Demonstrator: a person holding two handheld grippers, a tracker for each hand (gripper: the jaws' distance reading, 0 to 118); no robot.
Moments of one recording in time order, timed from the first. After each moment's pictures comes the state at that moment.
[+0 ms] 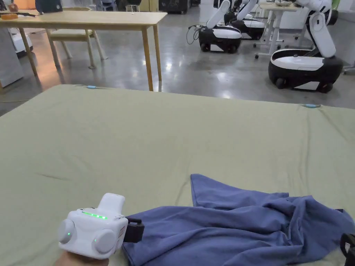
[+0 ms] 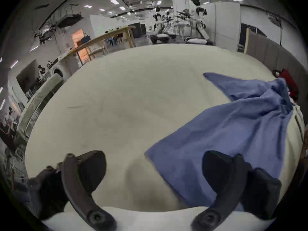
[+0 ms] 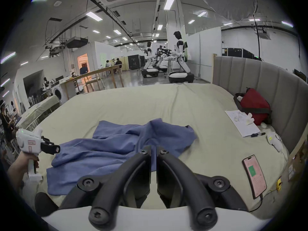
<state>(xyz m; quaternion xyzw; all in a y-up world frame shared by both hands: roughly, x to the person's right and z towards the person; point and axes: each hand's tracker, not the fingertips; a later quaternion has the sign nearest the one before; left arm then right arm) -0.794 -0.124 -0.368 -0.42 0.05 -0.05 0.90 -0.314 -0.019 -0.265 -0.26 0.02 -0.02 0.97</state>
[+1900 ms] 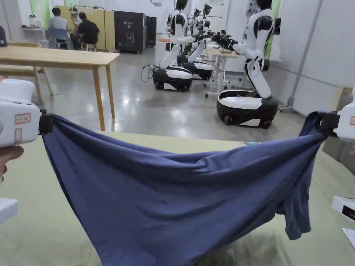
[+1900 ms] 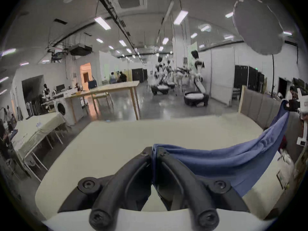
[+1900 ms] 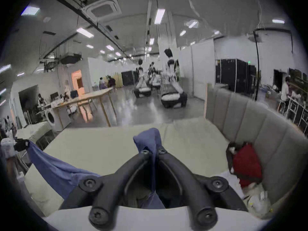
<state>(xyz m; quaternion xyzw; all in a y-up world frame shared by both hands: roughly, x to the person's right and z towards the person) -0.809 0.199 -0.443 -0.17 0.02 -0.02 0.99 -0.211 0.229 -0.464 -0.16 -0.02 -0.04 0.99</state>
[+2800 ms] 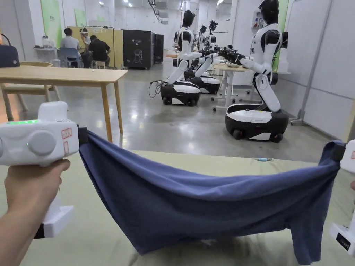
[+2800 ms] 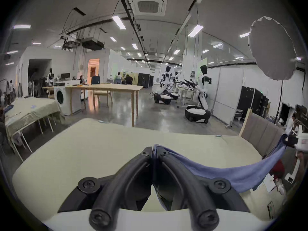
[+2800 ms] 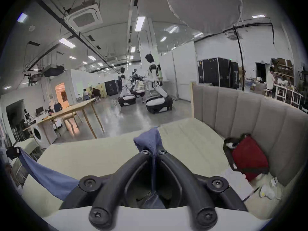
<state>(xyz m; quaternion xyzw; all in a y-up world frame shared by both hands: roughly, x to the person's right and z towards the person) -0.795 0.141 -0.535 -0.15 0.03 0.07 0.99 -0.196 0.142 -0.526 -0.16 -0.10 -0.09 0.98</state>
